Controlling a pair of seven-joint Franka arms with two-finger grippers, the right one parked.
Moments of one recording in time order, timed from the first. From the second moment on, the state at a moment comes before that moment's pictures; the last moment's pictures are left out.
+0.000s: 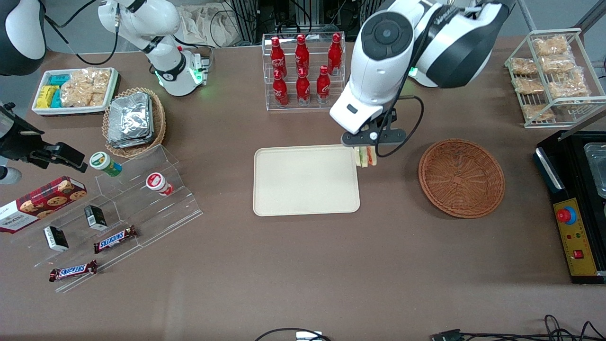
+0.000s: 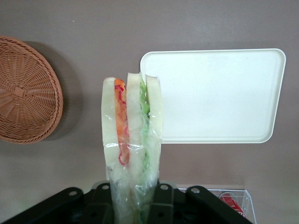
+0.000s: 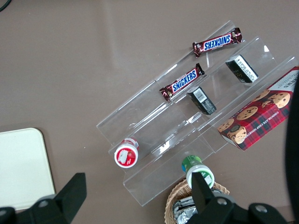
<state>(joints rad) -0.27 0.32 -0.46 -1.37 0.08 1.51 -0.73</state>
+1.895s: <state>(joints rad) -0.28 0.54 -0.40 -1.87 0.15 2.33 -0.75</state>
